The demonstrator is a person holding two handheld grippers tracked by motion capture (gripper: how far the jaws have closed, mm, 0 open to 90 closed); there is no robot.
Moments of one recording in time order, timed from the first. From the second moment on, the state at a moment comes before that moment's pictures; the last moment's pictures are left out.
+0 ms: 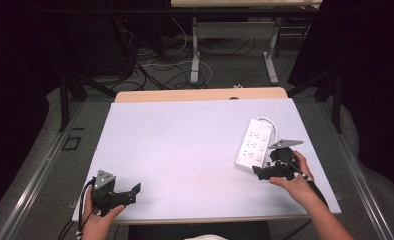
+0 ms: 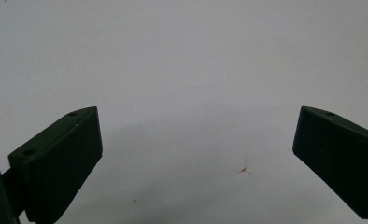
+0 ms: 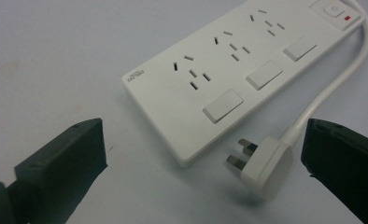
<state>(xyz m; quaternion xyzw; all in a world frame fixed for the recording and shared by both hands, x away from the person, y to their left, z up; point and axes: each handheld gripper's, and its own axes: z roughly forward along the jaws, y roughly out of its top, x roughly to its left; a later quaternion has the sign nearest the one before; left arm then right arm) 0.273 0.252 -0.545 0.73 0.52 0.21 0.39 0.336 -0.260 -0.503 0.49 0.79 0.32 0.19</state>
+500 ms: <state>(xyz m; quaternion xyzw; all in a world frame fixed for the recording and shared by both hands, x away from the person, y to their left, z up) 0.273 0.251 -0.546 0.73 0.52 0.21 0.39 0.312 -0.289 -0.525 0.51 0.77 0.34 0.18</state>
